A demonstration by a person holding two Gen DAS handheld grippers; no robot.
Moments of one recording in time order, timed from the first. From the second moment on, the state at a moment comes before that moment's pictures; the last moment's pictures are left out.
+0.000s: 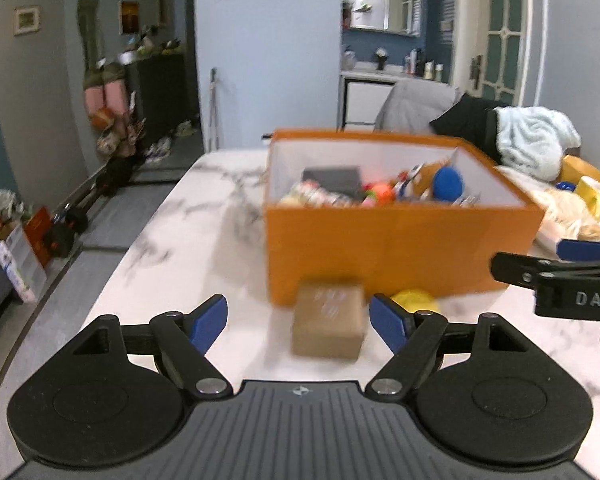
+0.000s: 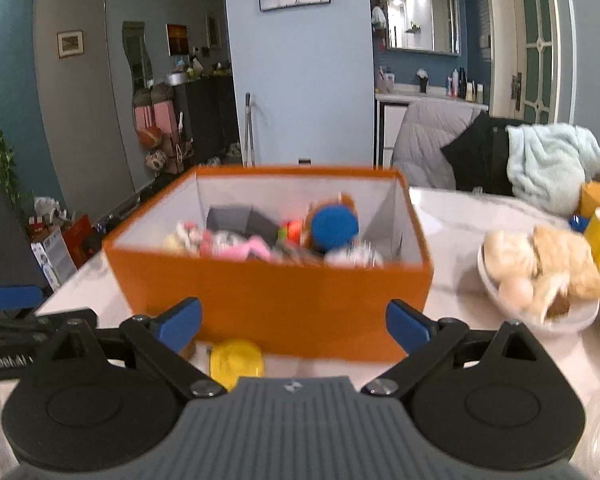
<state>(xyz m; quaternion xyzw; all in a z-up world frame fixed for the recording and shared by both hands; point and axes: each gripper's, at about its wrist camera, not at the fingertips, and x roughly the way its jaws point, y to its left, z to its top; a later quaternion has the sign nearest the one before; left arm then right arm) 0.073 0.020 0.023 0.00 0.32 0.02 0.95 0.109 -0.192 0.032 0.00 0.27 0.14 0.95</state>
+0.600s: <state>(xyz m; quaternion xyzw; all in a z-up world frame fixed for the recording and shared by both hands) 0.069 0.035 -0.011 0.02 0.32 -0.01 0.95 0.156 -0.133 -0.057 0.00 0.35 0.15 0.93</state>
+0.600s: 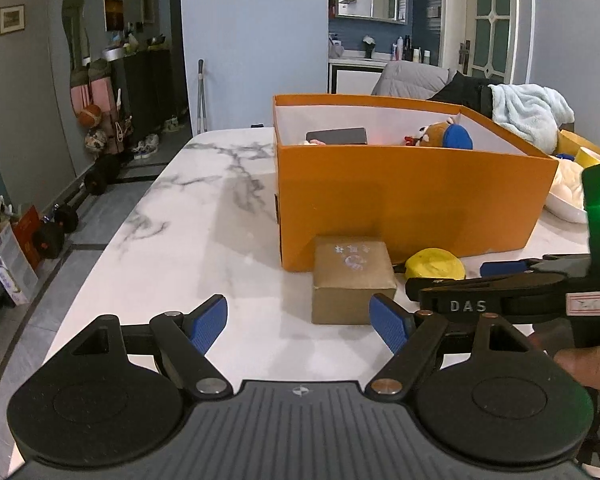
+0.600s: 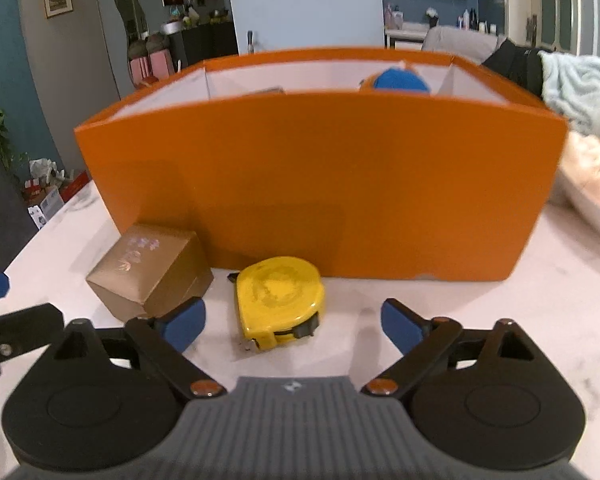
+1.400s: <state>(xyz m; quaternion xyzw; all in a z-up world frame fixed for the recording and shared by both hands) 0.098 0.008 -0.014 0.03 0.33 -0.04 0.94 0.129 -0.202 -0.072 -0.02 0.31 0.07 0.95</state>
